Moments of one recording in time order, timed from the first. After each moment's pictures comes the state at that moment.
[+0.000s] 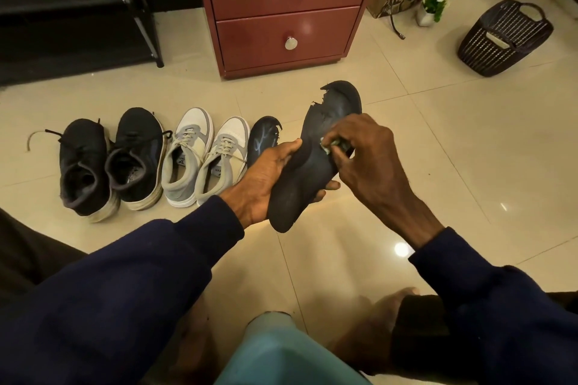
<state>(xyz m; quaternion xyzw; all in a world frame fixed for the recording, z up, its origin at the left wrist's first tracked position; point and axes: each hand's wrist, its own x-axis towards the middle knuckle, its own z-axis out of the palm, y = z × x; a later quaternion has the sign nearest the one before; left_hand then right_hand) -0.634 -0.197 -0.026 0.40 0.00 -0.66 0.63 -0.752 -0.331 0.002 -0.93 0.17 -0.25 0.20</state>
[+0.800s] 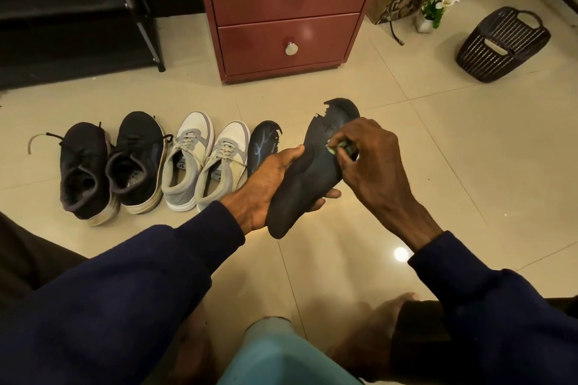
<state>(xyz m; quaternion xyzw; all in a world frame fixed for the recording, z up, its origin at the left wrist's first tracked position) -0.638 -0.195 -0.019 0.42 0.00 -0.67 0.61 -0.753 -0.336 -0.002 -0.93 0.20 -0.26 0.19</state>
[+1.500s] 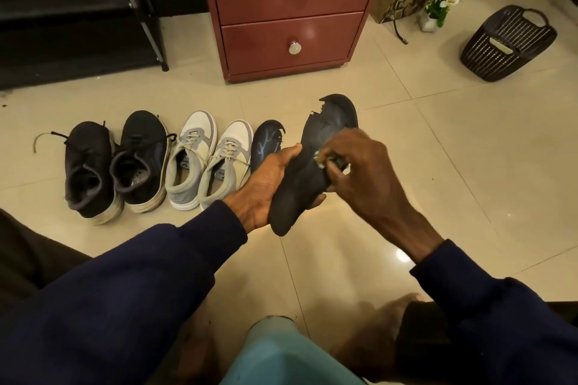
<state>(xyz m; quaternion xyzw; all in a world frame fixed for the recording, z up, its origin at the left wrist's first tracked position) -0.633 -0.195 -0.026 0.41 0.04 -0.65 0.64 -0.753 -0.322 -0.006 -0.94 0.13 -0.22 0.23</state>
